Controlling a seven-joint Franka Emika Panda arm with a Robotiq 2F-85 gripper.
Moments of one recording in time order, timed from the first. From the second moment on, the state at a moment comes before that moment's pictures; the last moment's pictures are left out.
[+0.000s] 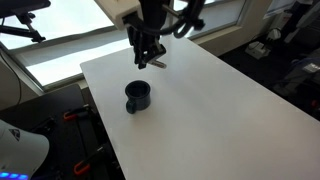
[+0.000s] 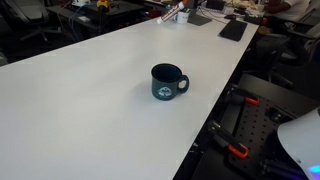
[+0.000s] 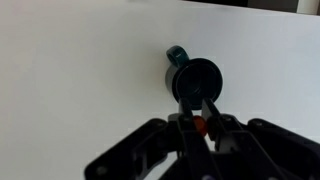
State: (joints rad) arm -0.08 -0.24 -0.13 -2.43 0.12 2.03 -0.33
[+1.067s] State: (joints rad) arm -0.14 0.10 -0.18 -2.40 0.23 2.06 -0.33
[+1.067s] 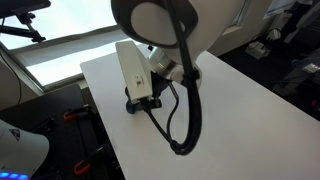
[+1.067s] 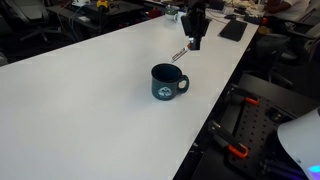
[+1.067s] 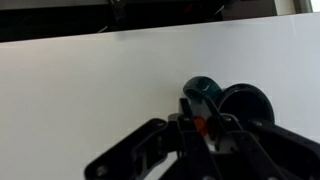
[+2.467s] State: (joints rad) arm -0.27 0.28 -0.17 -2.31 0.25 2.07 -0.36
